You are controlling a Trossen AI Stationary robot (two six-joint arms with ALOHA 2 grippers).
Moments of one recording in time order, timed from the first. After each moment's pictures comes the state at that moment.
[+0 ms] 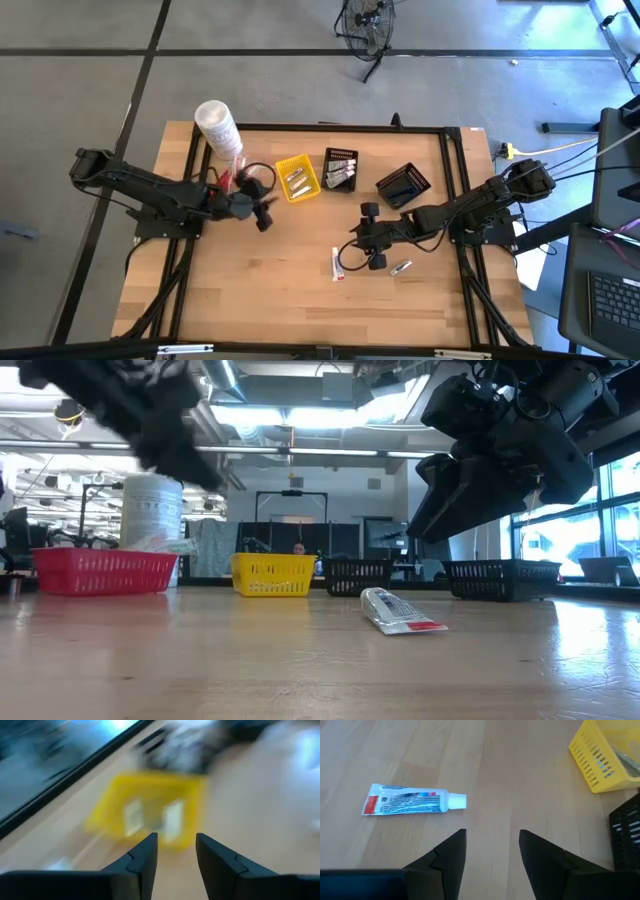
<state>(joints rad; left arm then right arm) -0.17 1.04 0.56 -0.30 -0.68 -0.48 0.31 1.52 0.70 0.00 0.26 -0.01</state>
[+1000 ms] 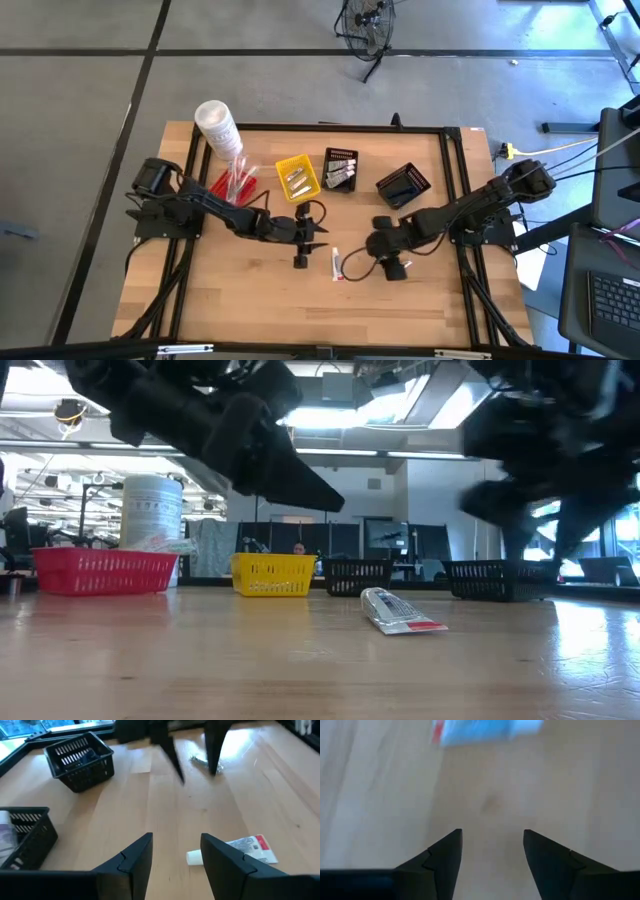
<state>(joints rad) -0.23 1.71 0.76 0.50 -0.28 -0.02 0.35 1.52 0.77 -0.35 0.00 0.17</state>
